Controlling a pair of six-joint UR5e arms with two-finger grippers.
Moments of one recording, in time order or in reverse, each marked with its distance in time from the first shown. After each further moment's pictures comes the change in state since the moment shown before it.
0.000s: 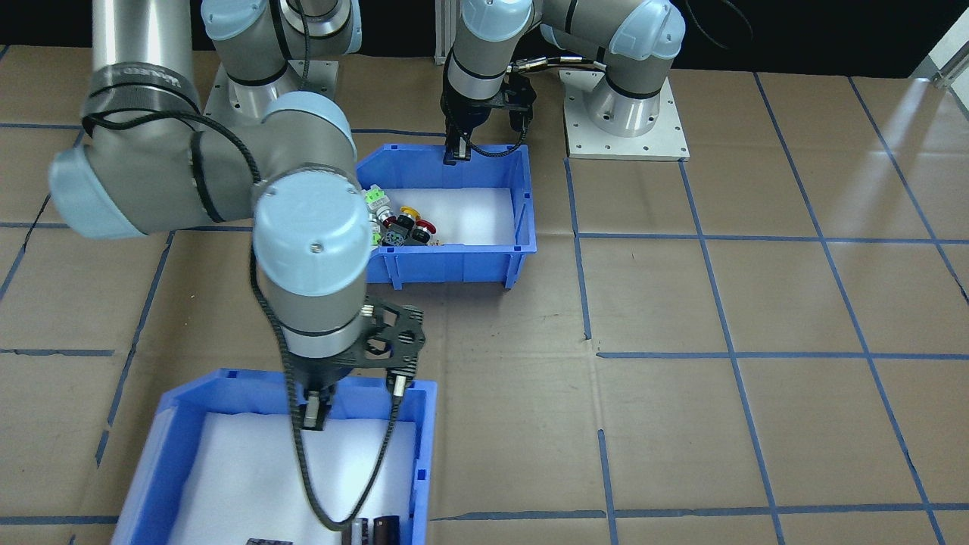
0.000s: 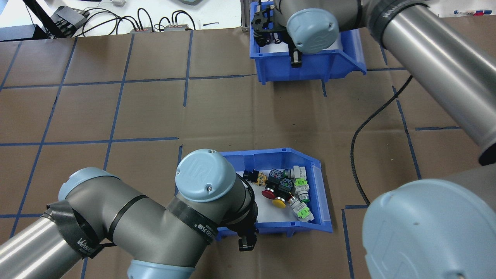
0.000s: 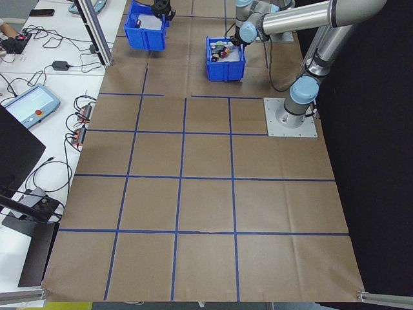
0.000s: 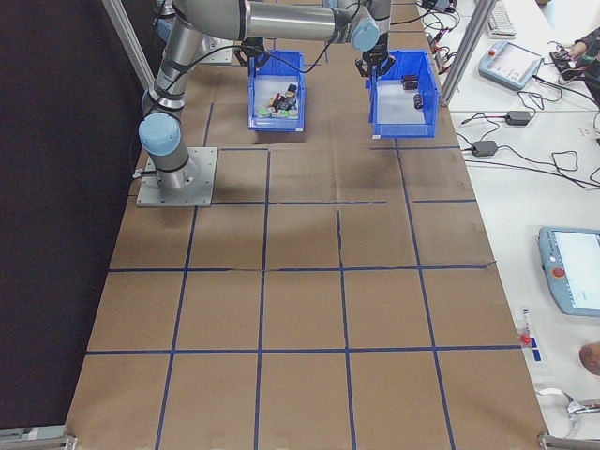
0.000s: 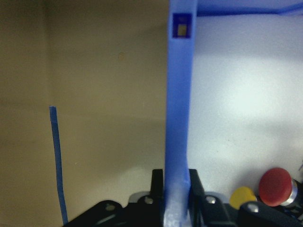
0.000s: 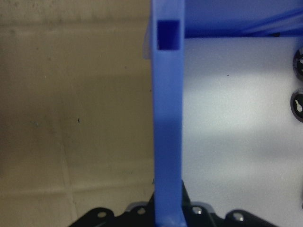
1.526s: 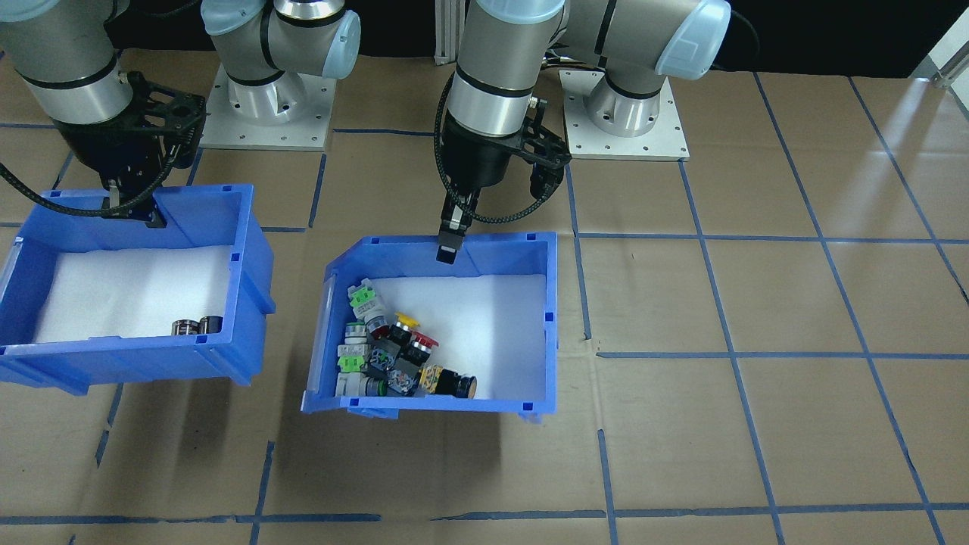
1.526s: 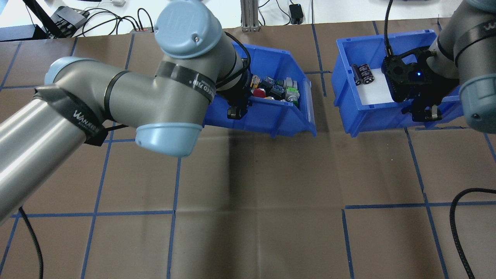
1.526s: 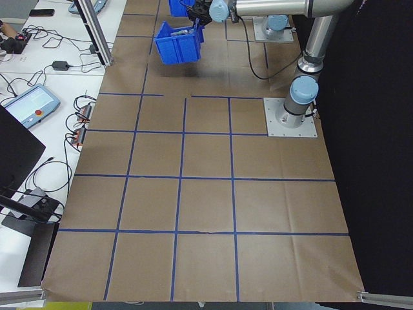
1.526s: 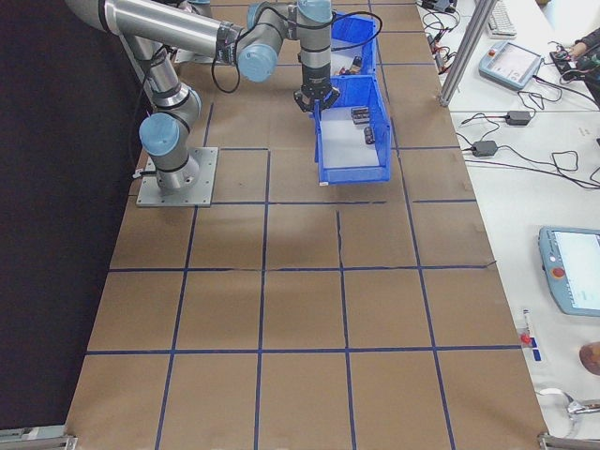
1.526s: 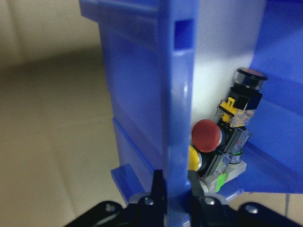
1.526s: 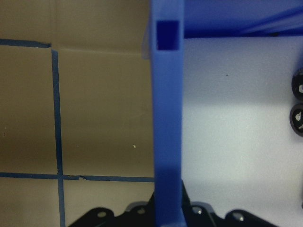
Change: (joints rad) left arm 0.164 -0.268 0.521 0.100 0.127 0.405; right arm -0.365 -0.599 0.591 0.003 0.089 -0.475
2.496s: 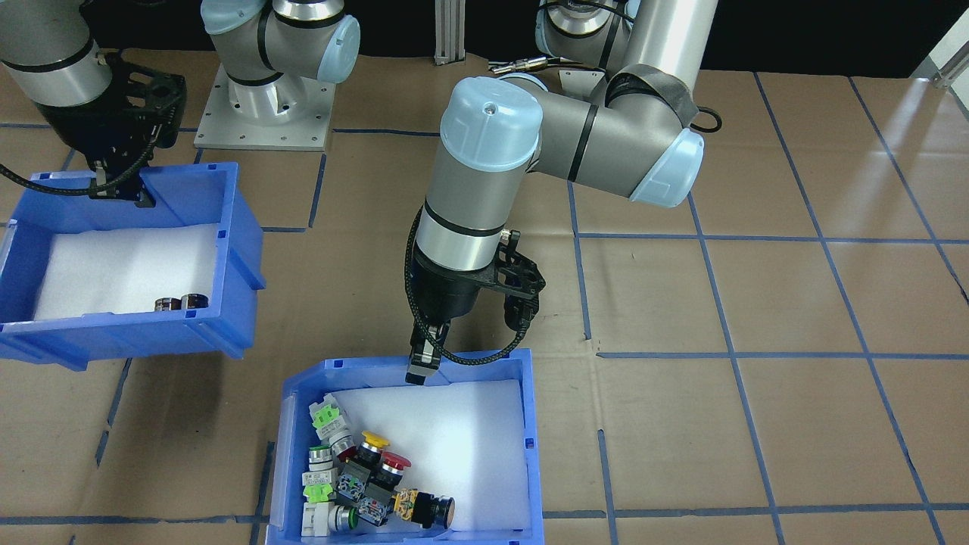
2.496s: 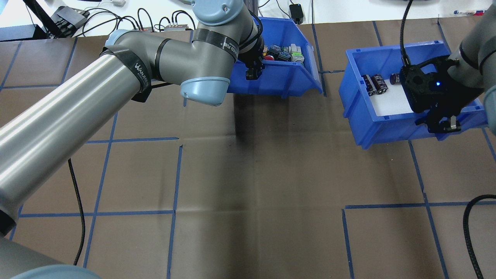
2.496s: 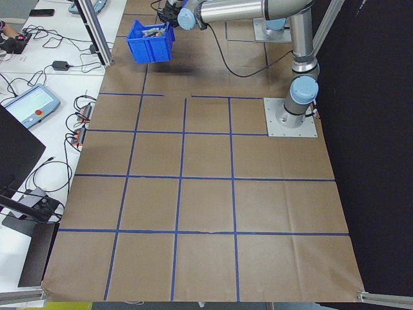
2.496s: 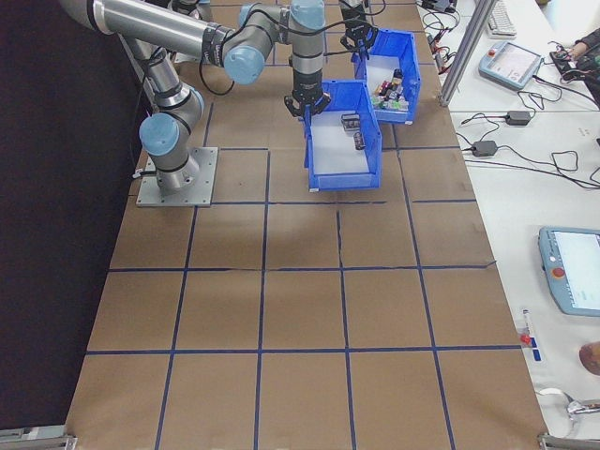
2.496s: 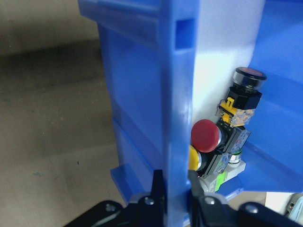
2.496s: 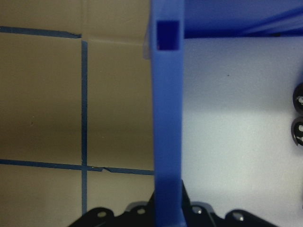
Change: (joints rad) left arm 0.029 -0.264 0.183 0.155 -0.013 -0.068; right arm -0.069 -0.073 0.054 0.067 0.008 -0.086
